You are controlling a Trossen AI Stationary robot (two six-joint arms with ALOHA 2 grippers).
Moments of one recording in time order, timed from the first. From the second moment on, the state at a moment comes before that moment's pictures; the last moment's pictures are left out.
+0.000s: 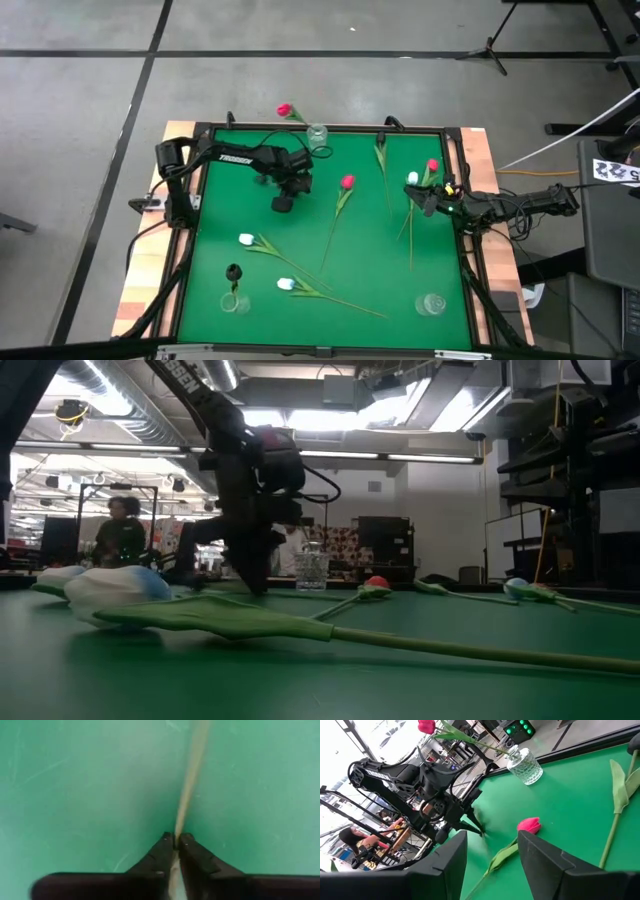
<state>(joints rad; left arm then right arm) 0.37 1.87 1.10 -0.55 0.08 0.56 0.20 0.10 0.07 -0.11 0.64 0.91</state>
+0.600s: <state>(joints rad) 0.24 1.87 1.31 -0.93 -0.07 0.50 0.20 0.10 0.07 -0.10 0.64 0.91</state>
